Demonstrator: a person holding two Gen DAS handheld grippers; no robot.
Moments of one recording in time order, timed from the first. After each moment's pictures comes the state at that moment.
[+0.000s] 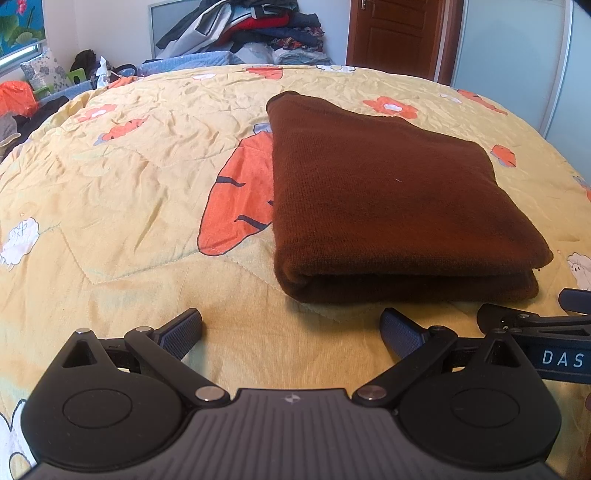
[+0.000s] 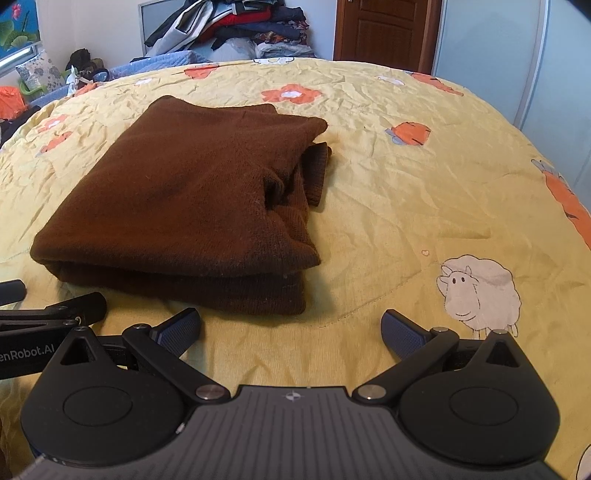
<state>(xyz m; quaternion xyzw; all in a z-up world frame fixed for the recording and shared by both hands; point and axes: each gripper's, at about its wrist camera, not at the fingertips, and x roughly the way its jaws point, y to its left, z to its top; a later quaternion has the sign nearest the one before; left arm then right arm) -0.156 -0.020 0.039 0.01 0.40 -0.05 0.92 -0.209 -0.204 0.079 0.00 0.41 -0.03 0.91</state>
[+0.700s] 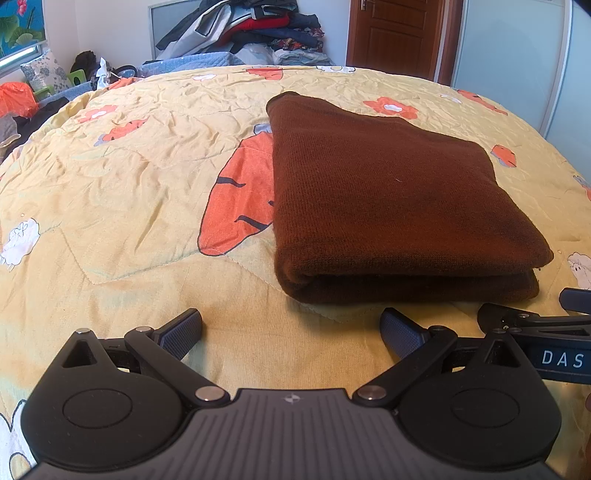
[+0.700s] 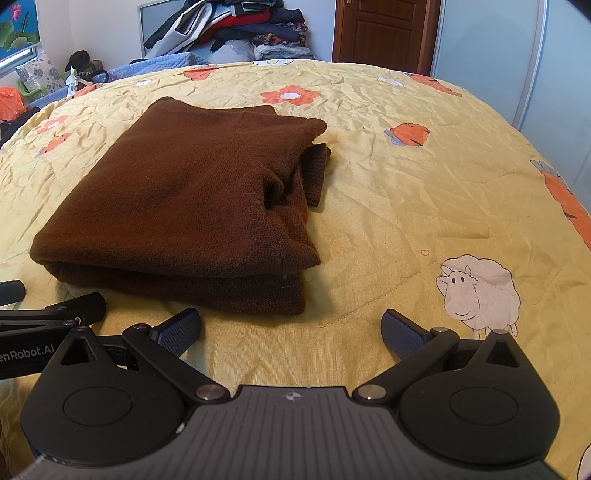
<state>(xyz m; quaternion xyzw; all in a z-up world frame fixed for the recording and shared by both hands) -0.156 -0.020 0.039 0.01 0.40 -0.05 0.92 -0.208 -0.204 0.079 0.00 0.41 -0.03 0.91</state>
